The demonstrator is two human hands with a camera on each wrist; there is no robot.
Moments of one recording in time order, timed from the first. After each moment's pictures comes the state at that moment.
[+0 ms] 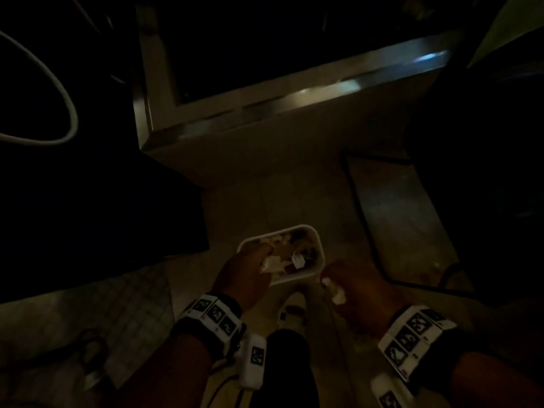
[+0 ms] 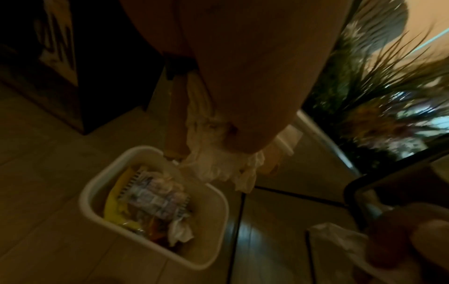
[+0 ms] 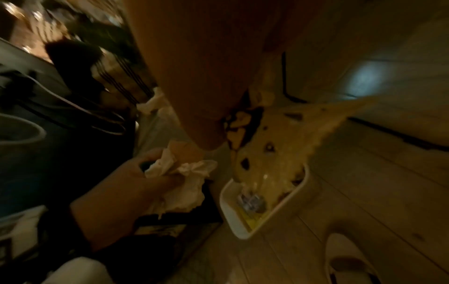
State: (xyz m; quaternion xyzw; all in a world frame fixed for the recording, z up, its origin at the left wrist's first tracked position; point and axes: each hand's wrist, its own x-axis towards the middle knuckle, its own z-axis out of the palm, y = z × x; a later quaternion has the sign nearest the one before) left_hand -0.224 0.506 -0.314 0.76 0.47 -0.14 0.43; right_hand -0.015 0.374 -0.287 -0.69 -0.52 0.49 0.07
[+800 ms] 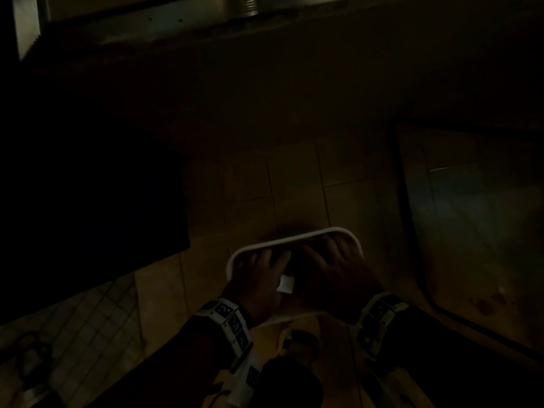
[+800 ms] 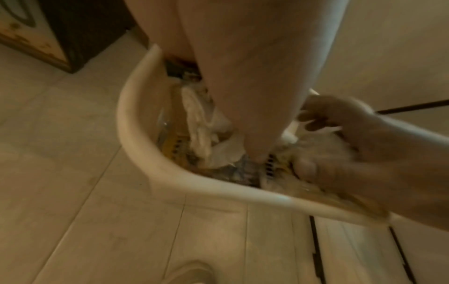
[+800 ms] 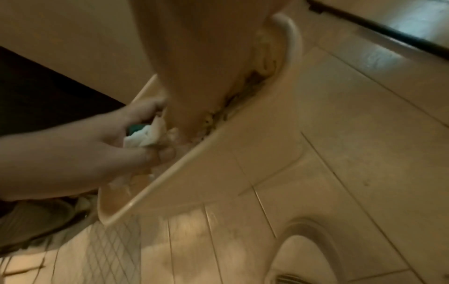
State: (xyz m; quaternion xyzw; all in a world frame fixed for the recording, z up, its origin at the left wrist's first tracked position) left_hand -0.237 0.527 -0.546 0.80 0.38 -0.31 0.35; right_hand -0.053 0.458 -0.531 -0.67 -0.66 0.33 -0.06
